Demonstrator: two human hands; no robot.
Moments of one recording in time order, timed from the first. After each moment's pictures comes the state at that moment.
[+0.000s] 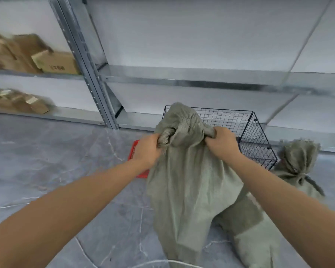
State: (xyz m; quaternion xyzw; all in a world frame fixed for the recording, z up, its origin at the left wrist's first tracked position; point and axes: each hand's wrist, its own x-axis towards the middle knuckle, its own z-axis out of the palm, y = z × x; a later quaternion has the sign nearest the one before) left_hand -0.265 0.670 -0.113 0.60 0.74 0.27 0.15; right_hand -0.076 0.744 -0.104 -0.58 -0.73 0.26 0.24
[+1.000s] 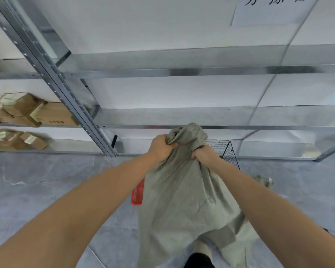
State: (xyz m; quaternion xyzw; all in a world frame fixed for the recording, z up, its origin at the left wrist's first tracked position) left_hand -0.267 0.821 0.208 0.54 0.70 0.27 0.37; right_hand -0.114 0.843 0.191 -0.62 -0.54 0.54 0.15
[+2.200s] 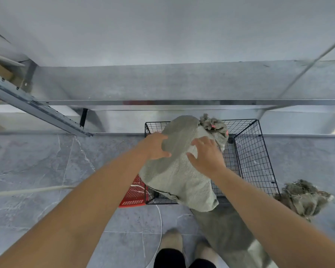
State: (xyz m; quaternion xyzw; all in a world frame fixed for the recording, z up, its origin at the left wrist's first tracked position) left_hand -0.351 1.058 -0.107 0.66 0.64 -0.07 0.39; right_hand -0.157 1.041 -0.089 -0.60 -0.76 0.26 0.00
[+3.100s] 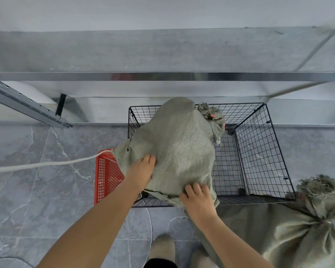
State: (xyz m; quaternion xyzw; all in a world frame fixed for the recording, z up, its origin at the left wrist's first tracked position) left_hand -0.323 0.978 -0.250 0.73 0.63 -0.17 0.22; right_hand -0.122 0.922 -0.269 -0.44 -0.89 0.04 -0.10
